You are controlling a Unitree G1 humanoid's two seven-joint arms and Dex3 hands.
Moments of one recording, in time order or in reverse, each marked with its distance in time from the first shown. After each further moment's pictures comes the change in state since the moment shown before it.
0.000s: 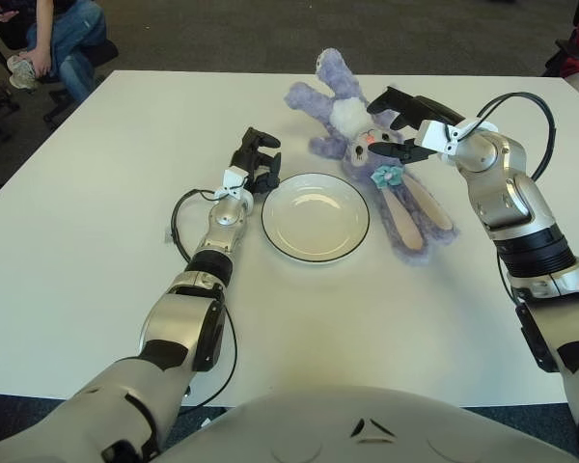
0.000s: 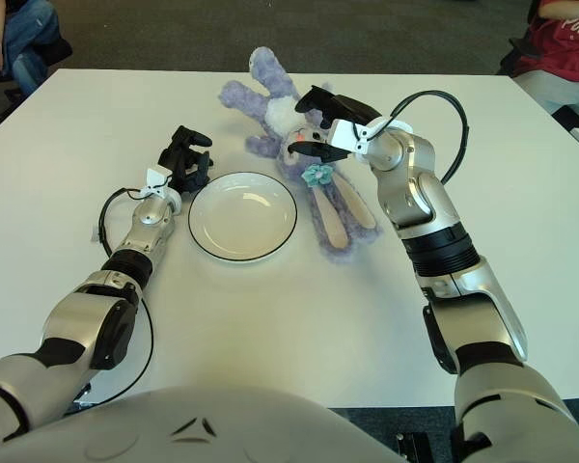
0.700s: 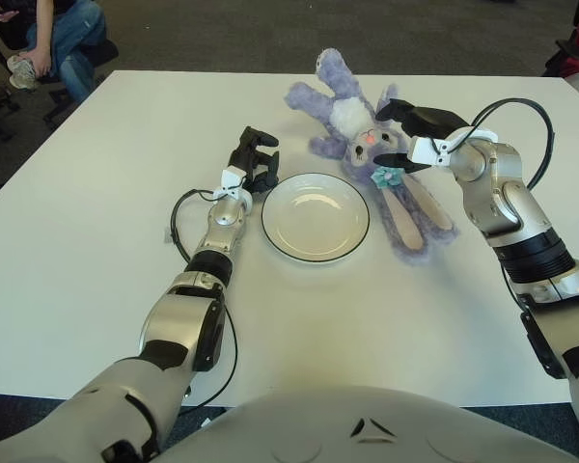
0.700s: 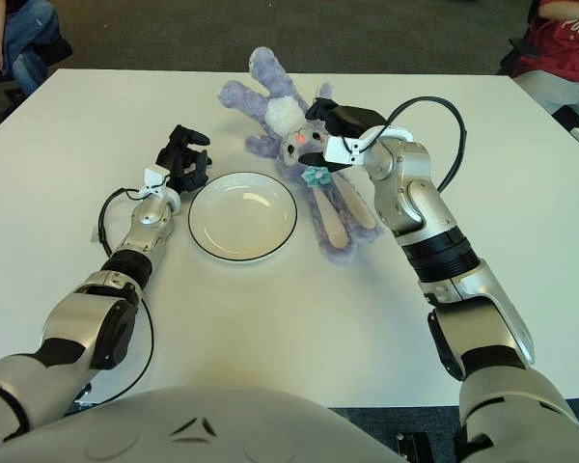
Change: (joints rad) left arm 0.001 -0.001 0.014 0.002 -0.015 -0.010 0.000; right arm 0.019 -0.013 0.055 0.024 -0.186 -0.004 -0.036
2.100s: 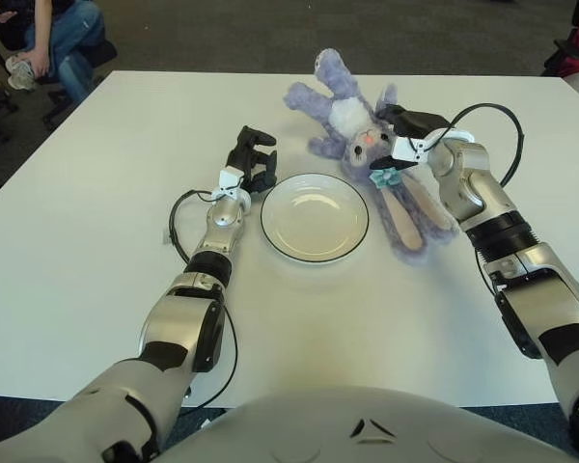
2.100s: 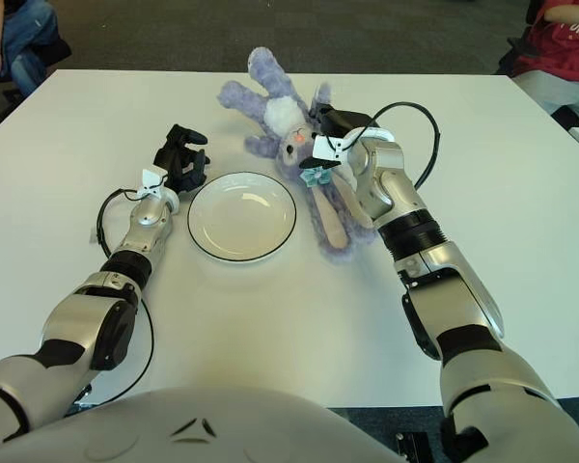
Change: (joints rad) left arm 0.005 -0.003 0.001 -0.013 0.000 -0.006 0.003; right arm -0.110 0.117 0.037 0.315 -0.042 -0.043 -0.114
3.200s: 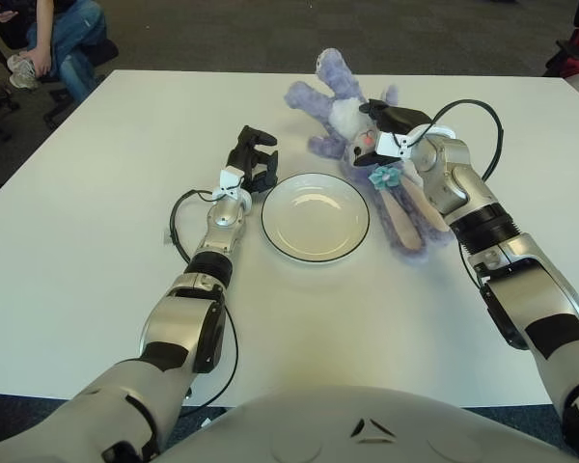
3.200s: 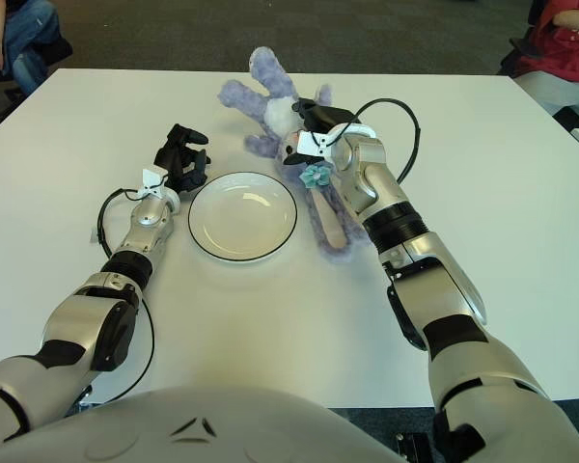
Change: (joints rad) left arm 0.005 -0.005 0.000 -0.010 0.000 0.005 0.000; right arm -0.058 0.066 0.041 0.081 0.020 -0.021 -0.049
